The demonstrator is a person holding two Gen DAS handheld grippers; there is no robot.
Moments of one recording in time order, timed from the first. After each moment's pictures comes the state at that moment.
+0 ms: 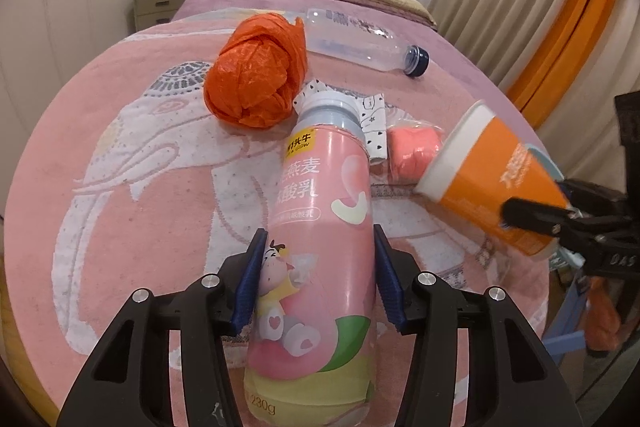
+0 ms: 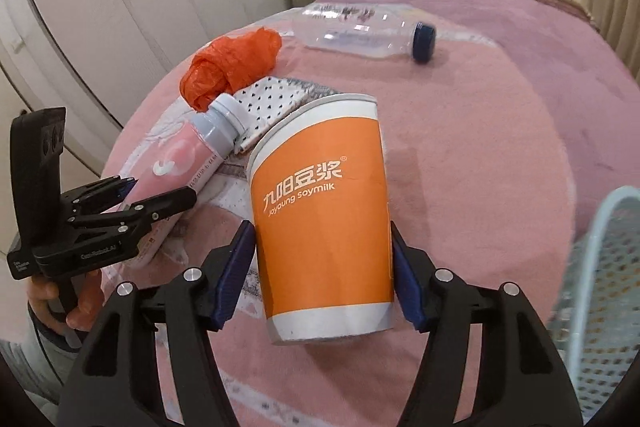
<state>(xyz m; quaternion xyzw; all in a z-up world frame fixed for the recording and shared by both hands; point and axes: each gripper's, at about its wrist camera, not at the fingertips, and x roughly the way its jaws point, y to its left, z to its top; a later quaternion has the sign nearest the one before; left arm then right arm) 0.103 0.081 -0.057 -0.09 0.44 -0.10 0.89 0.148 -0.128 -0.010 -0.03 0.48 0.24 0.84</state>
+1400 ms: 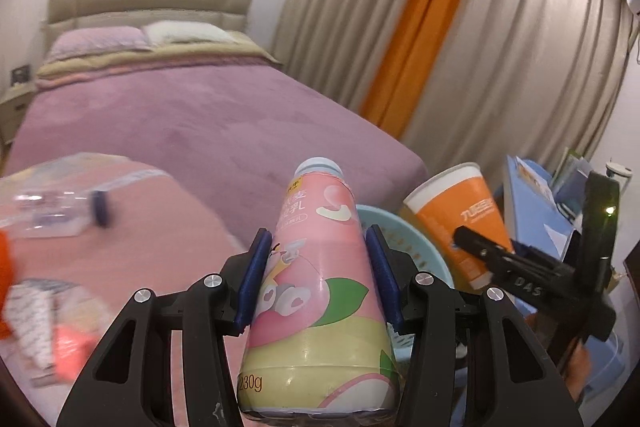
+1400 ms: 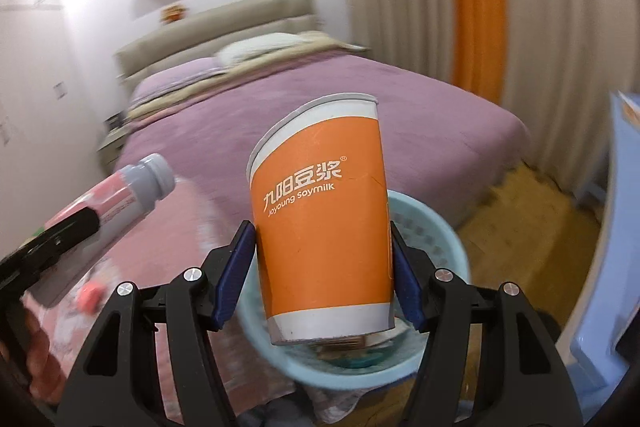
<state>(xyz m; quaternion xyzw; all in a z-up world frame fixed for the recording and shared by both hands) 0.151 -0.182 0.033 -0.04 0.33 -0.34 0.88 0.079 -0.408 0.039 0.15 0.33 -0.14 0.92</state>
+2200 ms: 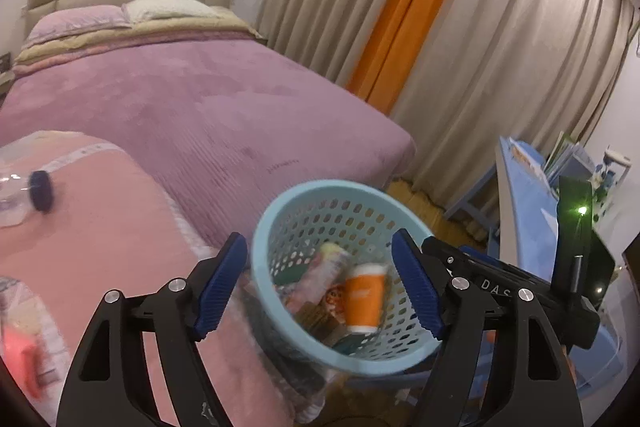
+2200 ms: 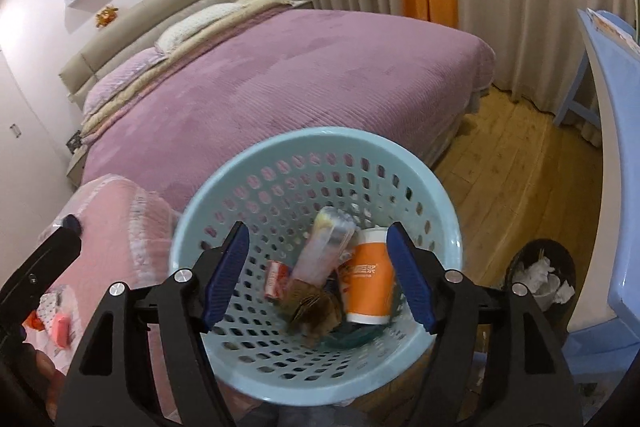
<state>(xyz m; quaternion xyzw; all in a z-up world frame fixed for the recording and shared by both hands) 0.158 -0.206 0.000 -0.04 0.35 -0.36 0.86 0.094 -0.442 -0.015 0.22 0.37 -0.17 0.89</state>
